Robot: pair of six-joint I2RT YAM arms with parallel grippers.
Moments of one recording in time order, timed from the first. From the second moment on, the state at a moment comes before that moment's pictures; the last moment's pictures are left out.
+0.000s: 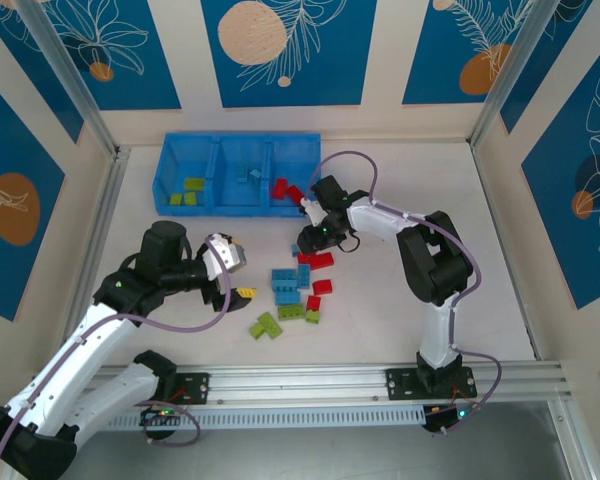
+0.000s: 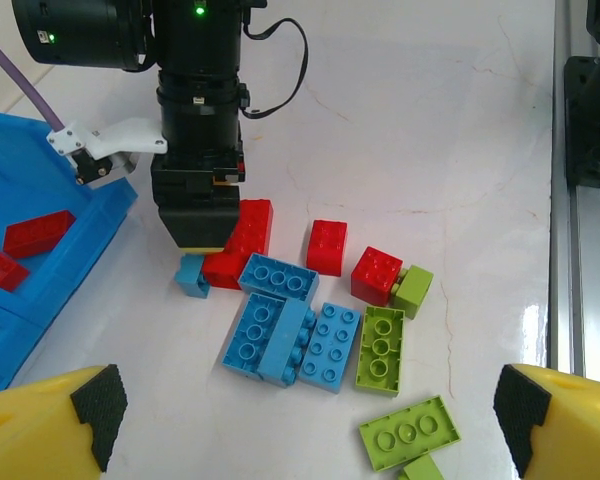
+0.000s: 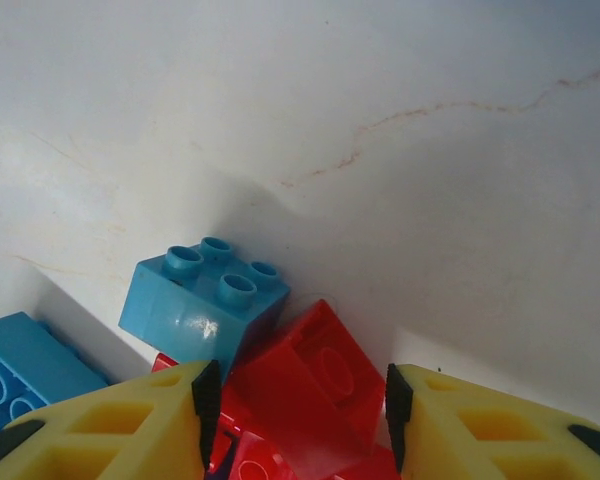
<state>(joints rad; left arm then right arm) -0.49 0.83 0.84 -0.65 0.57 0.52 0.53 1.98 1.38 -0.64 -0.28 0.08</state>
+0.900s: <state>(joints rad) -0.49 0.82 0.83 -0.65 0.52 0.52 0.47 1.91 1.27 -0.59 -0.17 0.25</state>
